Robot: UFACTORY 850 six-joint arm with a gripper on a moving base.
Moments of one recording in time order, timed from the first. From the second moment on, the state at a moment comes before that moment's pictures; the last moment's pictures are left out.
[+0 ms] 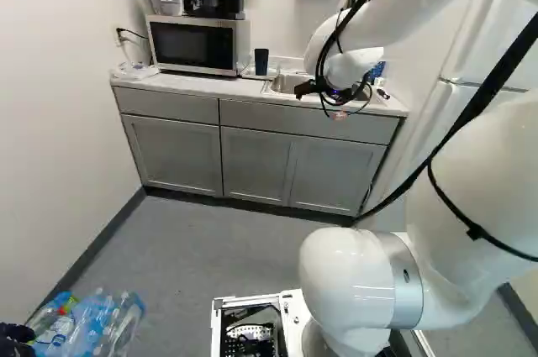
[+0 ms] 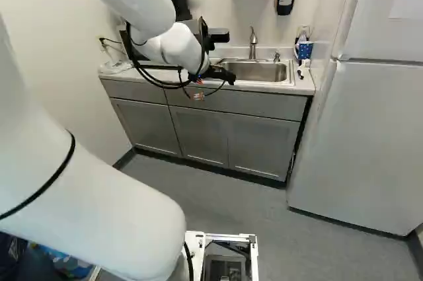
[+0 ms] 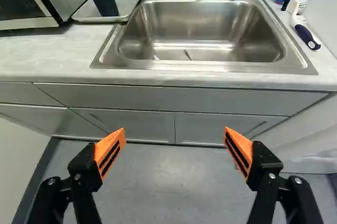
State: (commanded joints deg) arm -9.6 10.6 -38.2 1.2 4.9 -0.2
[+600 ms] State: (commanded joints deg) arm -5.4 13.0 -23.6 0.7 24.7 -0.1
